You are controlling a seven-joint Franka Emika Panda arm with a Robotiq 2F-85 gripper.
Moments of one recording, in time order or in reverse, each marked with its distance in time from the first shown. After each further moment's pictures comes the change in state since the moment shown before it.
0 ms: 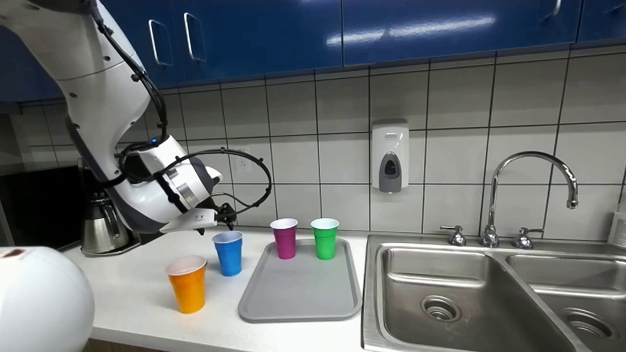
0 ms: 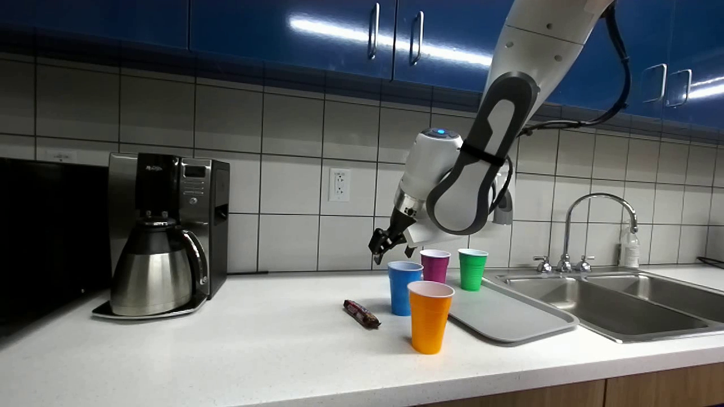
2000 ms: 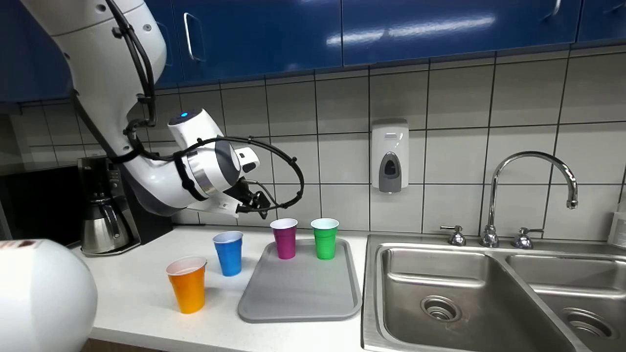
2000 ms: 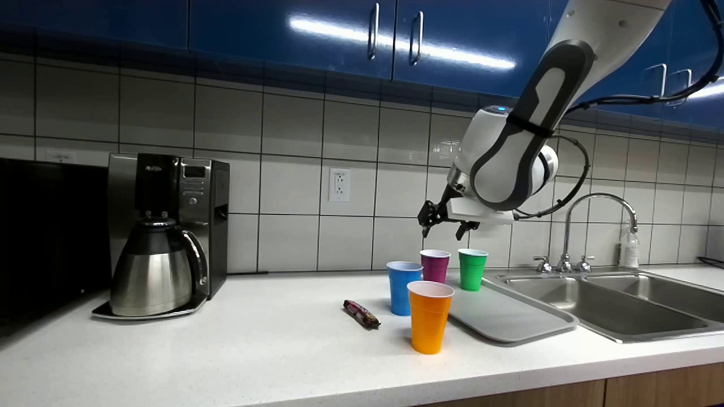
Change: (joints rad) arm 0.161 -0.205 -0.349 -0.164 0.137 0.016 0.039
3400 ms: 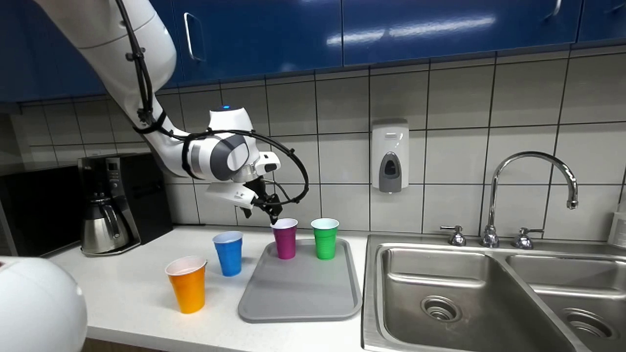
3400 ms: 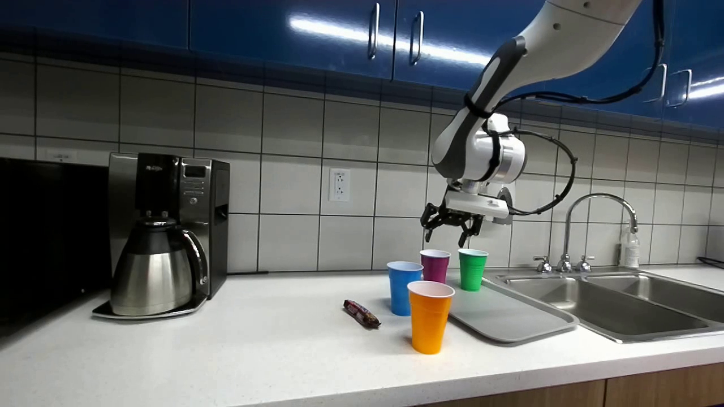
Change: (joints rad) arm -0.342 0.092 0.379 0.202 0.705 -0.327 -0.556
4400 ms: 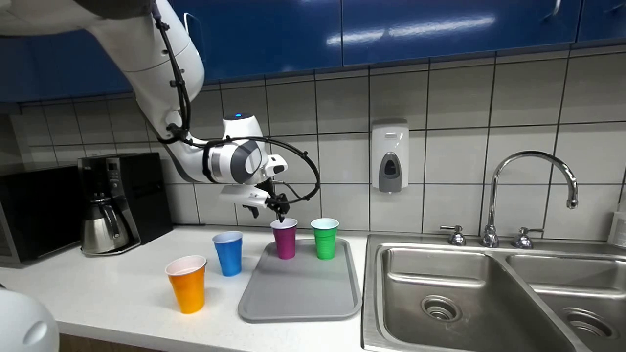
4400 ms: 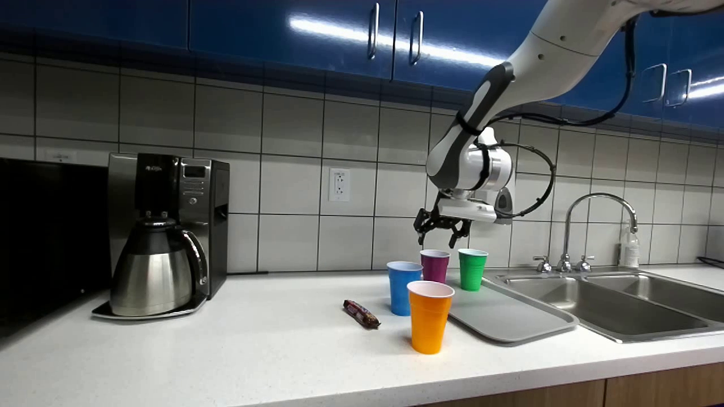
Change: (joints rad) arm -0.339 0.130 0.321 0.161 -0.125 0.001 0.005
